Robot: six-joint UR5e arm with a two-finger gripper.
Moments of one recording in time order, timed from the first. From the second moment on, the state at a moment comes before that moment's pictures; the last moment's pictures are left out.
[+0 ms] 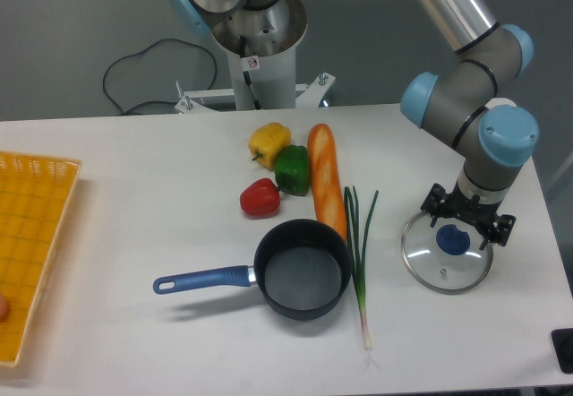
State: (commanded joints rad) arm 2.83 -2.16 -1.51 -0.96 1.50 1.30
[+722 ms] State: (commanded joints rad) arm 2.83 -2.18 -1.52 -0.96 1.50 1.30
